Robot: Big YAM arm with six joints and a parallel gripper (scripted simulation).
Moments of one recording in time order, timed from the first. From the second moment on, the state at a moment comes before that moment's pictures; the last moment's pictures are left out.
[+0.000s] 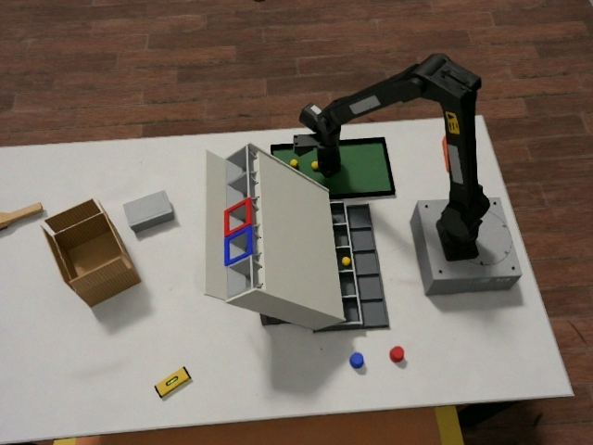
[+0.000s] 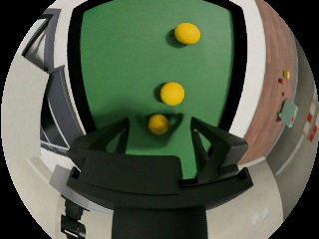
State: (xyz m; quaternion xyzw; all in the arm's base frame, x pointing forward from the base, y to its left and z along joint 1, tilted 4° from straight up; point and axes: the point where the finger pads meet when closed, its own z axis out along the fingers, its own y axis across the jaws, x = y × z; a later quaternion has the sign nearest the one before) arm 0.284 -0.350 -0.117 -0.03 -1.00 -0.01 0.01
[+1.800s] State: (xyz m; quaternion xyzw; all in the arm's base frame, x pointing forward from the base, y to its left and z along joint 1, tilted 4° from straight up) arm 0.279 -0.346 -0.127 -0.03 -1.00 0.00 0.00
